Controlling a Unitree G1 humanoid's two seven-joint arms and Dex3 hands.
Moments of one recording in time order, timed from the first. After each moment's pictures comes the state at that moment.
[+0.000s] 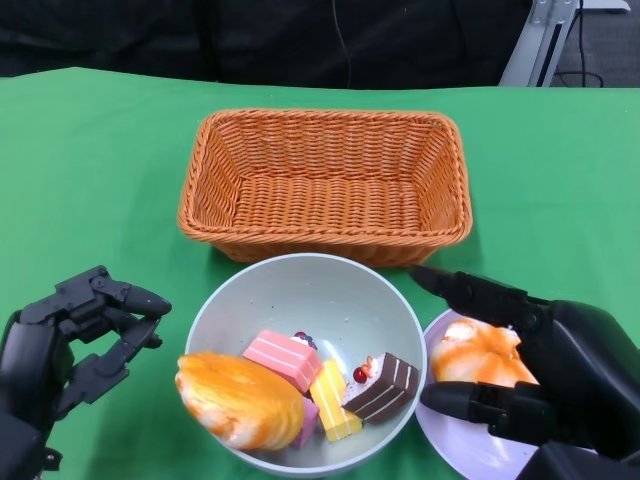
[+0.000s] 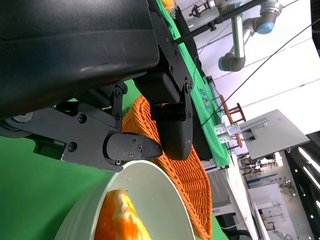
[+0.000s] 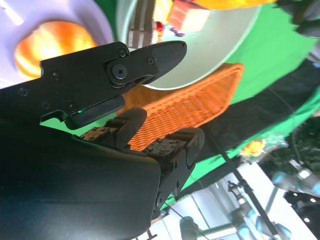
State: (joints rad) left arm -0.08 0.14 0.16 0.49 -0.10 -0.75 -0.21; right arm 0.18 -0.21 0.27 -0.72 -0.58 0.20 0.22
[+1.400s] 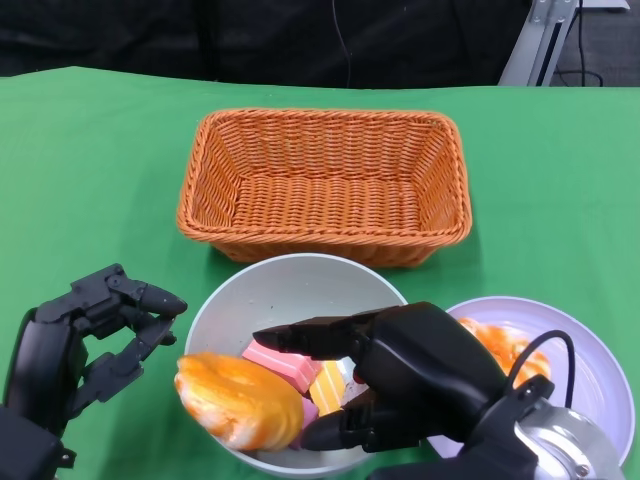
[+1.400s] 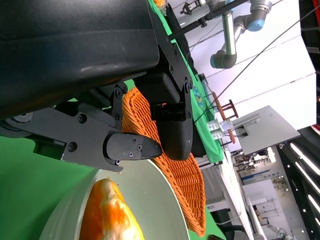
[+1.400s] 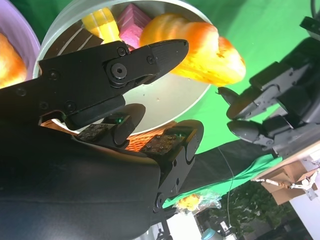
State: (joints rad) left arm -0.07 0.12 0.14 0.46 -0.07 -0.76 -0.19; right arm -0.11 -0.15 0.54 -0.35 -0.72 0.04 0.25
